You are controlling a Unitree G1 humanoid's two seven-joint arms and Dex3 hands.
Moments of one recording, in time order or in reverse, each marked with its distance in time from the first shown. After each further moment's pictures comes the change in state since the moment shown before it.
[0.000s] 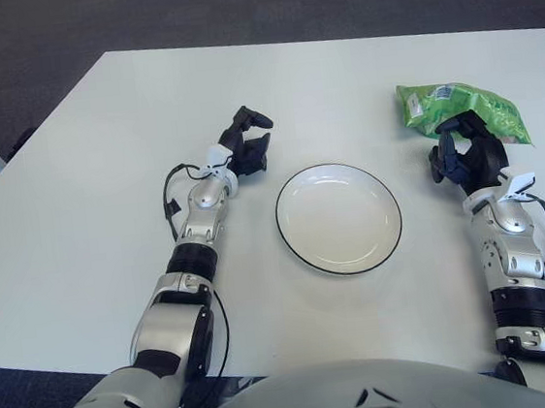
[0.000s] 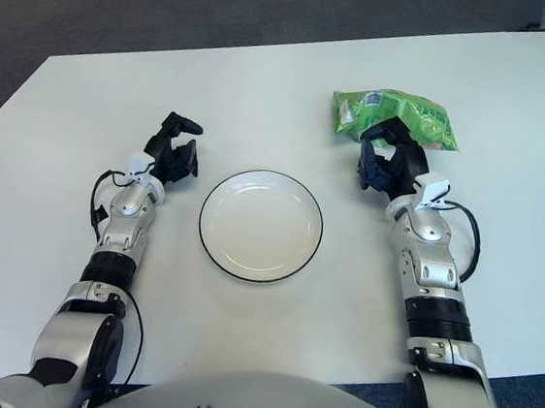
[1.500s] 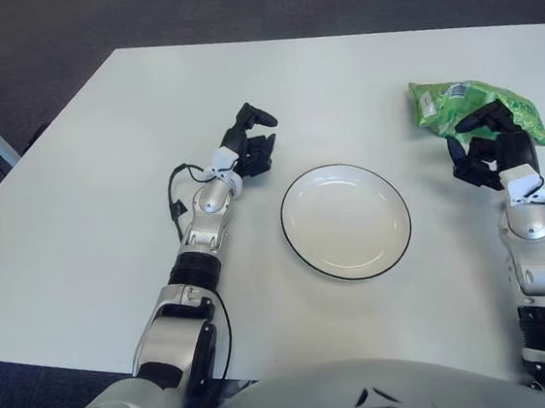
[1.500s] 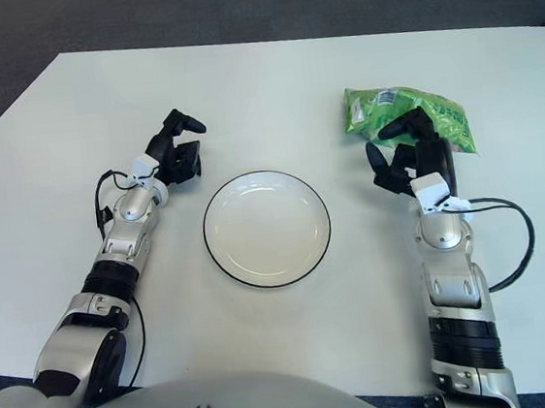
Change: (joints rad) left arm 0.083 -0.028 -0.033 -0.164 0.055 0.022 0.072; right arm 0.097 -0.137 0.001 -0.271 -0.457 0.095 -0.162
